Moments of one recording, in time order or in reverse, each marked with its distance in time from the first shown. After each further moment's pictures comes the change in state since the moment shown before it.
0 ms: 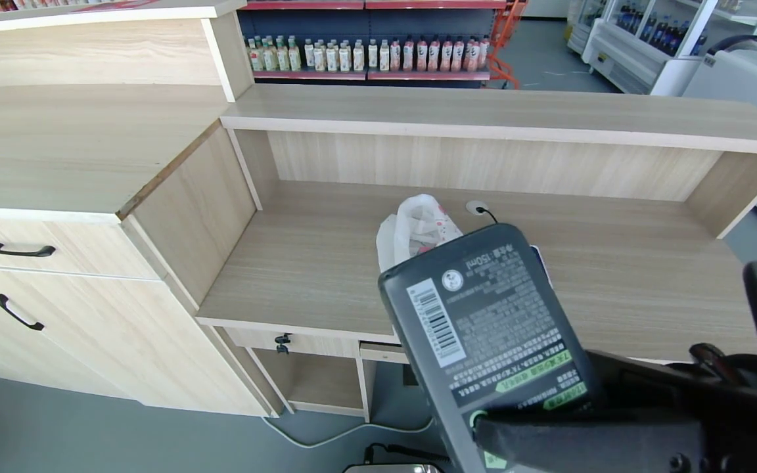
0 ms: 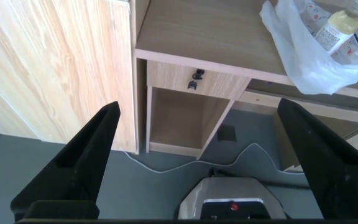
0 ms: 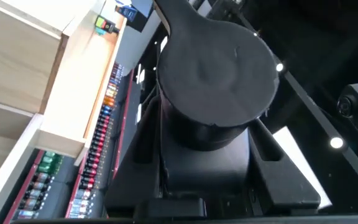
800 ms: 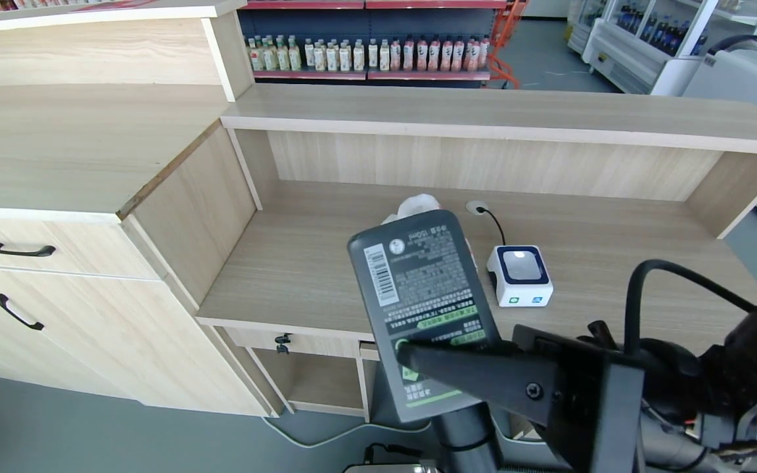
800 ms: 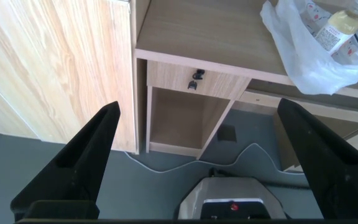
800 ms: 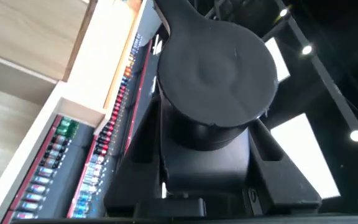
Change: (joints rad) left arm 0.000 0.000 0.000 0.000 0.000 0.000; right arm 0.005 0.163 -0.009 -0.185 -0.145 -0.008
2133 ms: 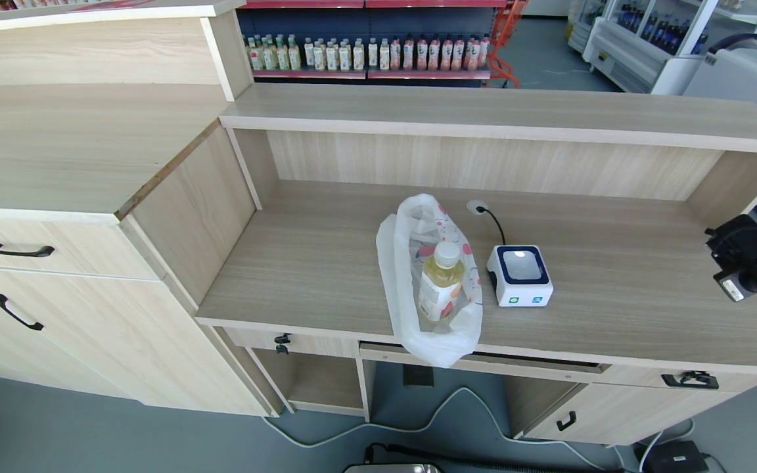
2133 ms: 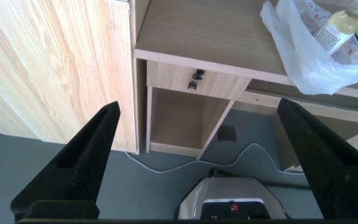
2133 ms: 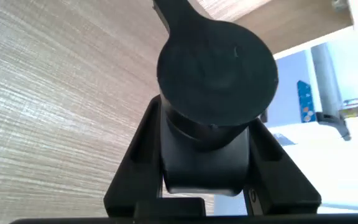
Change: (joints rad) left arm 0.000 0.000 0.000 0.000 0.000 0.000; right arm -1.391 0.484 -0.298 0.030 -0.288 1.508
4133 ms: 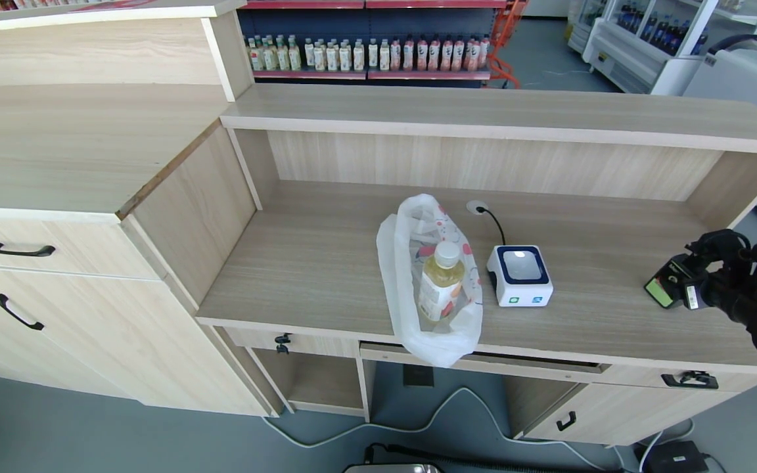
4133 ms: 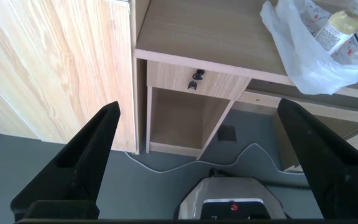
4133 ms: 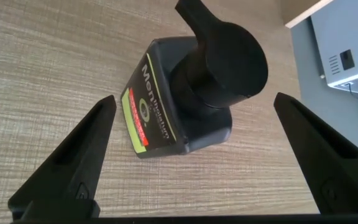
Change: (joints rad) left arm 0.000 0.000 0.000 0.000 0.000 0.000; right arm 0.027 0.237 -0.186 0.129 -0.061 0.431
